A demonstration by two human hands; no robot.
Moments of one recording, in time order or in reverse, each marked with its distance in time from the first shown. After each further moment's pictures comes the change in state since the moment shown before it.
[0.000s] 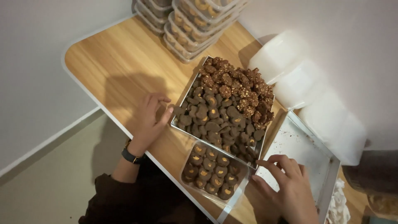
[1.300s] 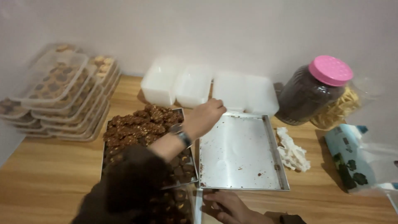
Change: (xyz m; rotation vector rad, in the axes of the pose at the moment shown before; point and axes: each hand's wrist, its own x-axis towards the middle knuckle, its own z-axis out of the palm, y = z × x) left_hand 0.089 0.236 0.302 0.230 -0.677 1.115; right_hand -0.106 0.015 0.132 1.072 0.471 -0.051
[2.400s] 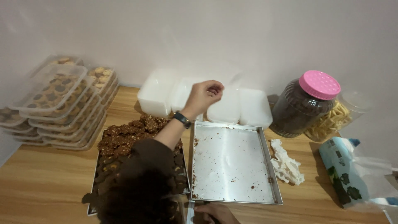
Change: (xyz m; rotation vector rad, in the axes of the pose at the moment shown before) left_hand 0.073 -0.035 -0.015 -0.872 0.282 -0.471; right_hand -0.033 0.058 0.009 -0.020 -0.154 0.740
